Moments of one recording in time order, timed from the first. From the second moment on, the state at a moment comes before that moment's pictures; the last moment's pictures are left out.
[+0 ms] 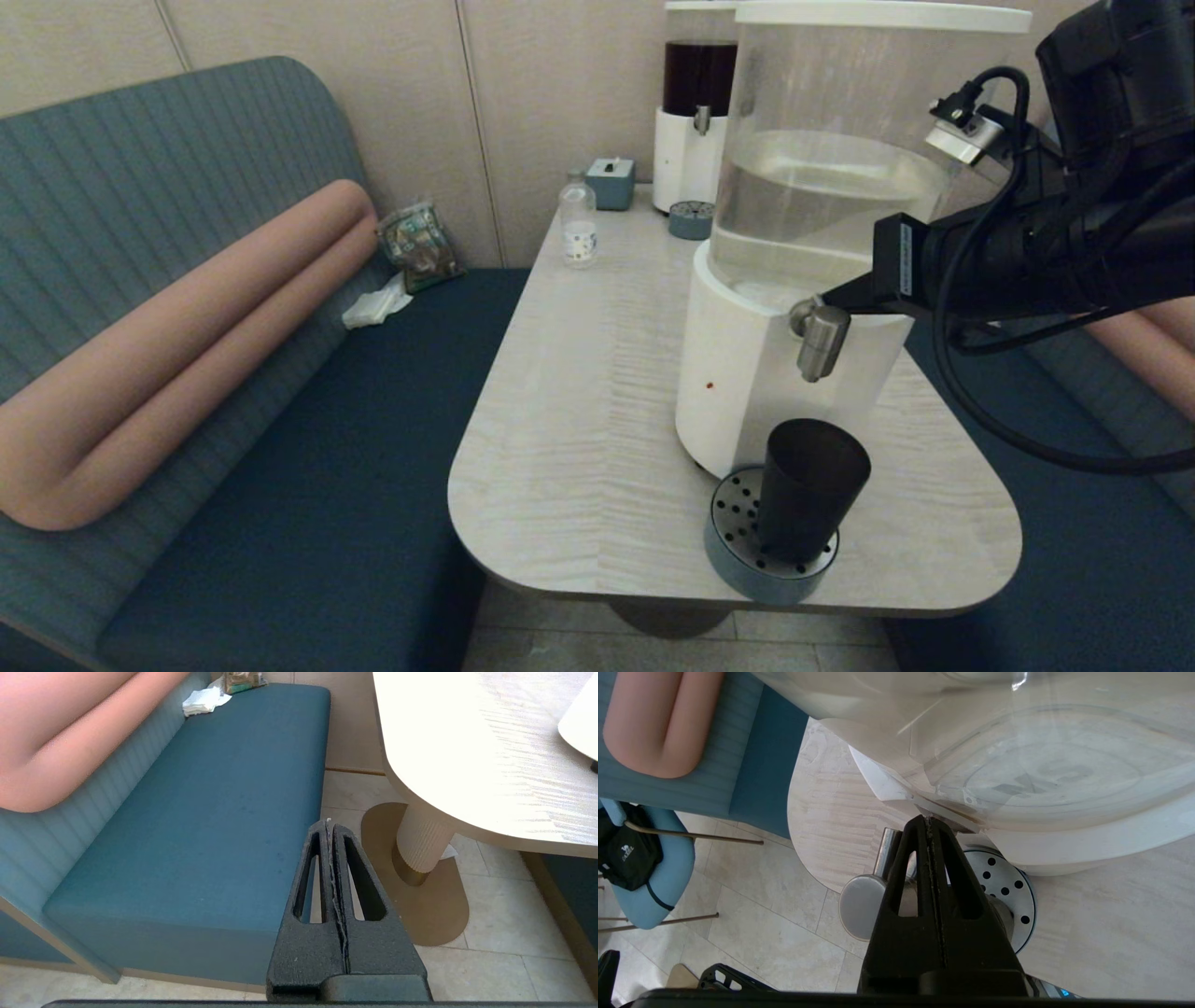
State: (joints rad) left arm 0.01 0.00 0.00 -0.01 0.01 -0.07; right arm 0.46 1.64 -1.57 0.45 0.08 0.46
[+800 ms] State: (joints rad) left arm 0.01 0.00 0.00 -0.01 0.01 -0.07; right arm 0.45 1.61 -1.52 0.45 0.07 0.46
